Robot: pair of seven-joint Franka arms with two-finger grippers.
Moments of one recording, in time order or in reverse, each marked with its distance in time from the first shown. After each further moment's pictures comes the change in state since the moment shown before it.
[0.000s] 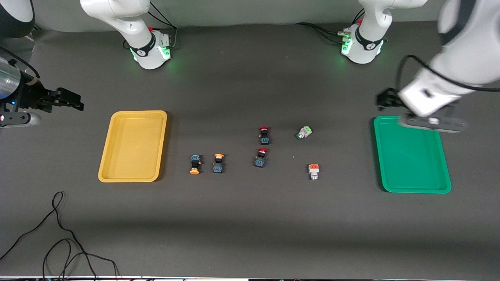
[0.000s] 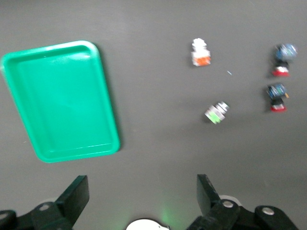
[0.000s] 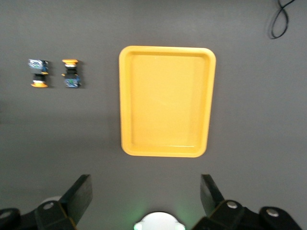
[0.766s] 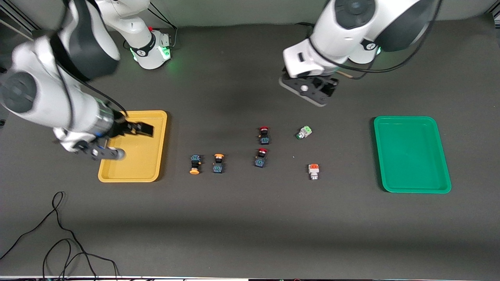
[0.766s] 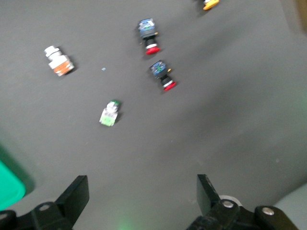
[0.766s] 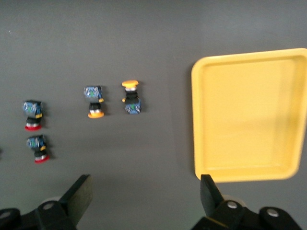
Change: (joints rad) left arm -0.313 0.039 -0.056 -0.083 -0.158 0.197 -0.014; right arm 0.235 0.279 0.016 0.068 0.091 0.206 0.343
